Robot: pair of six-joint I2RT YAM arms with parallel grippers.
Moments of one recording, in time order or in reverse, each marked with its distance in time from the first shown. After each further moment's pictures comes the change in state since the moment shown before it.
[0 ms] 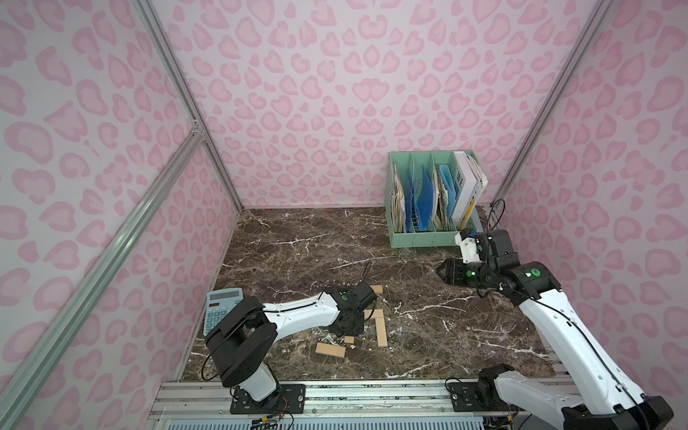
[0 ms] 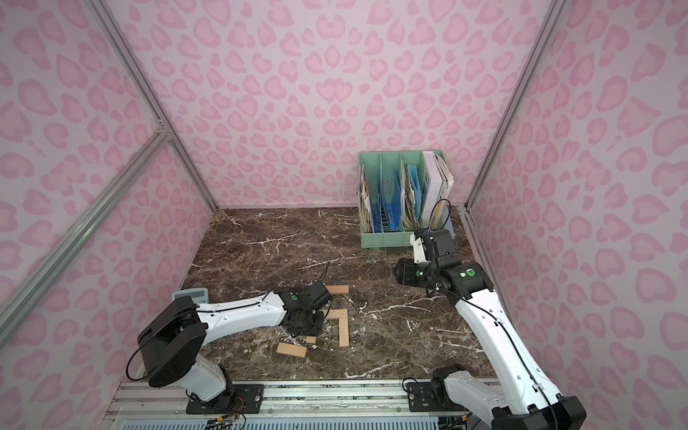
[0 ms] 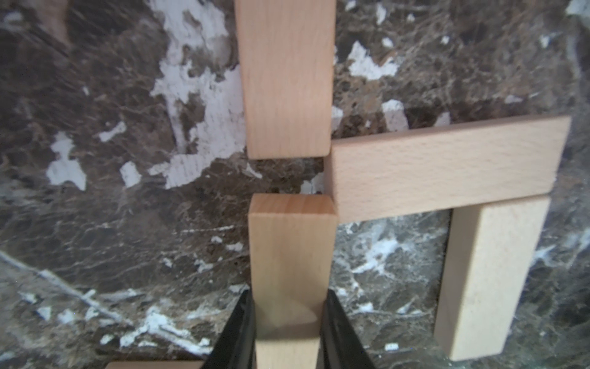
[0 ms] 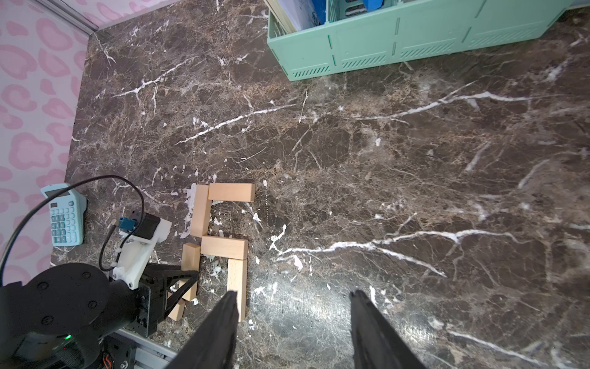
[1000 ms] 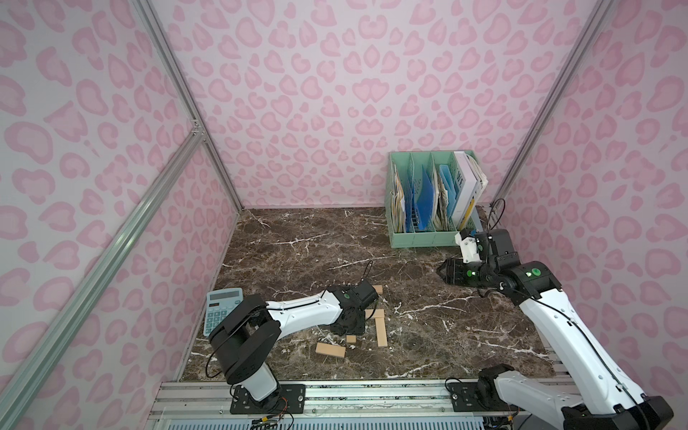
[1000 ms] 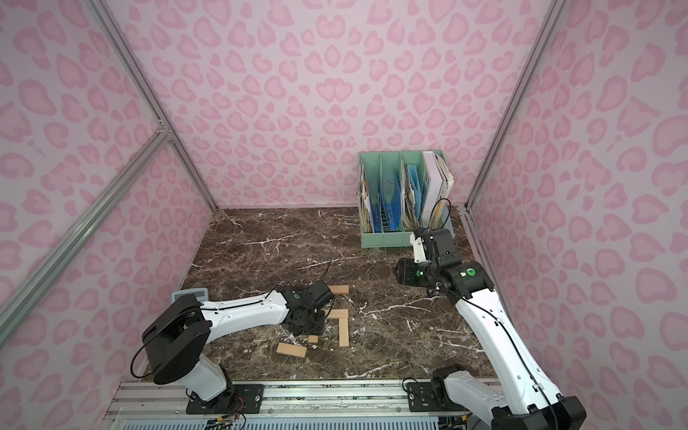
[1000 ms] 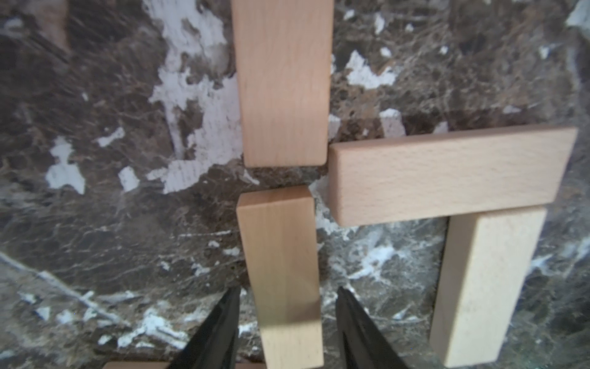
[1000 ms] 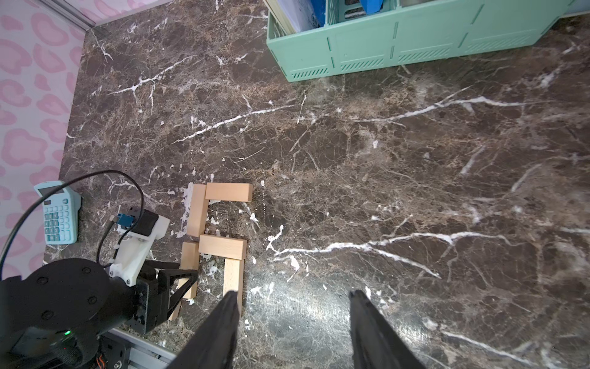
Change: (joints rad) left arm 0.000 0.015 0.022 -0.014 -0.005 -0.011; right arm -0.001 0.003 0.008 -0.006 0.007 -0.018
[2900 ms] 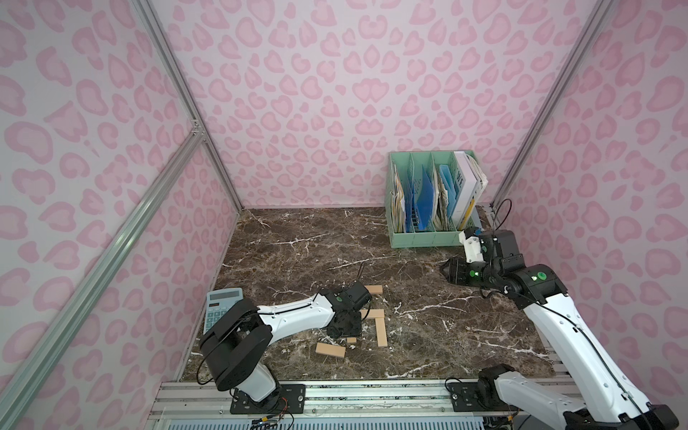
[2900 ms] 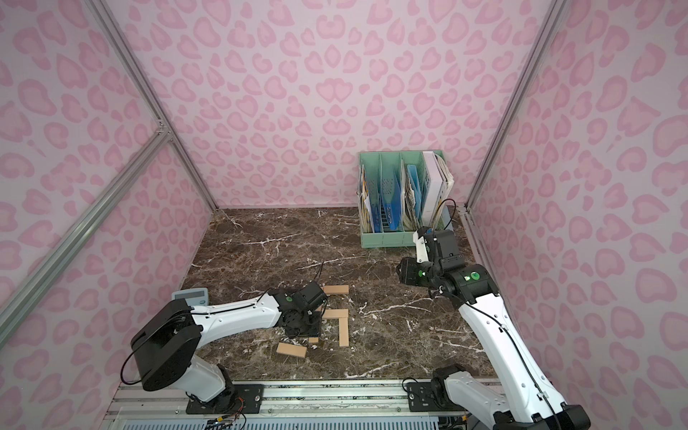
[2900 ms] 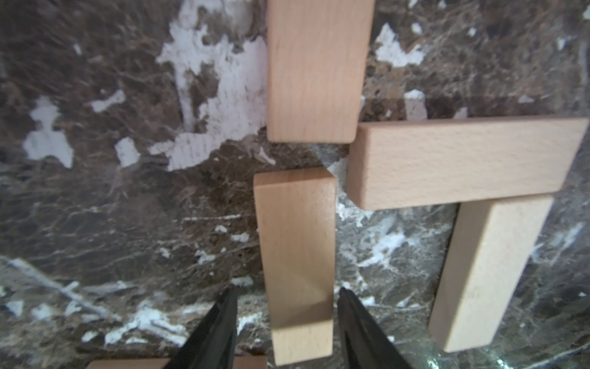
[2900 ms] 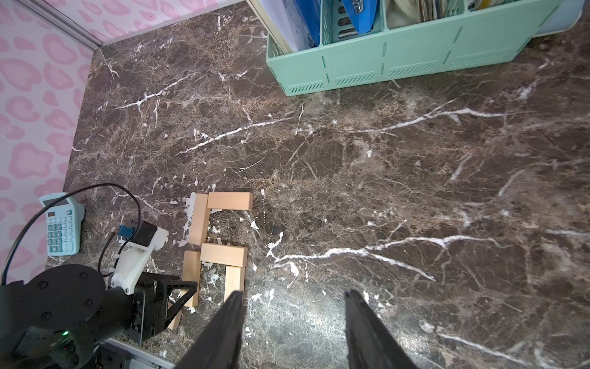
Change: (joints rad) left arm 0.026 -0.054 -0.080 0.054 0.060 -0.035; right arm 0.000 -0.033 0.003 0.007 0.023 0.015
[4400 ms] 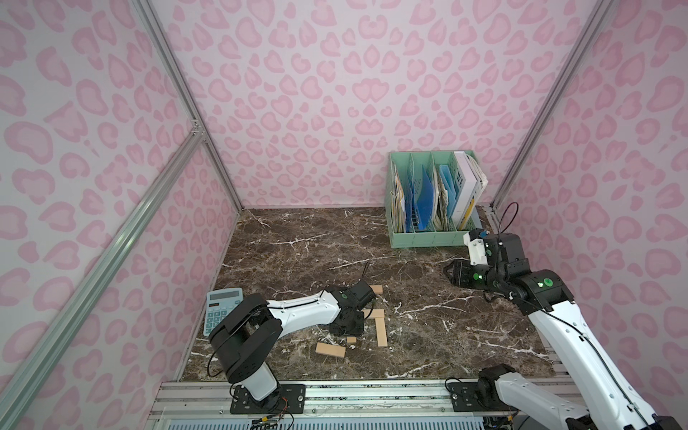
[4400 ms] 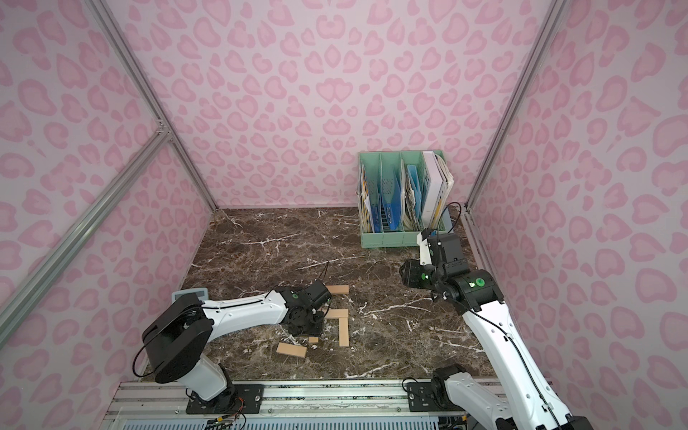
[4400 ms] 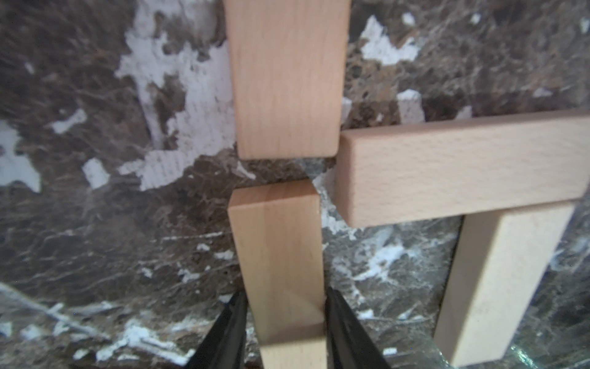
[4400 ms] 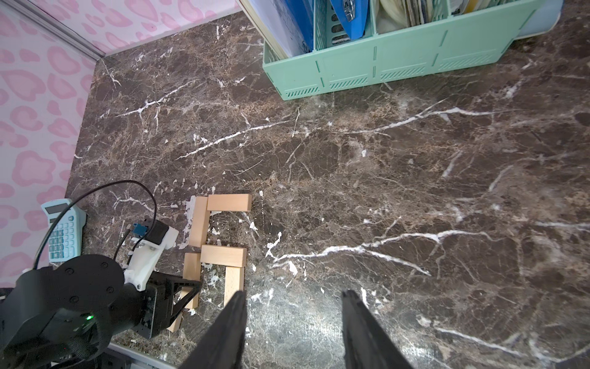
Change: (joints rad) left arm -0.002 0.061 0.049 -0.019 0.013 0.047; right arm -0.004 -0.045 -0.019 -0.007 0.014 0.014
